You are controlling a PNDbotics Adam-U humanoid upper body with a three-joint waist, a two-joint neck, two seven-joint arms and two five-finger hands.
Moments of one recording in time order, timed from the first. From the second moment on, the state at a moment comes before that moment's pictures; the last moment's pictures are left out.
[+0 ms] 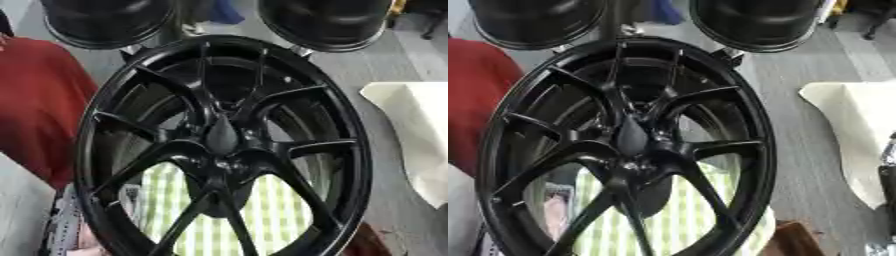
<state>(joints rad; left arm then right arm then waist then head) -0.44 1.03 0.09 -1.67 0.11 0.22 -0.28 0.05 -0.32 -0.13 -1.99 -0.01 -0.23 -0.81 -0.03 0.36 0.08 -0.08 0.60</state>
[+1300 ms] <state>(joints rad) -0.31 0.79 0.16 -1.98 0.47 -0.12 0.29 0.05 -0.31 -0.14 -1.99 0.00 -0.24 -0.81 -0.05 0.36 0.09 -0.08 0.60</state>
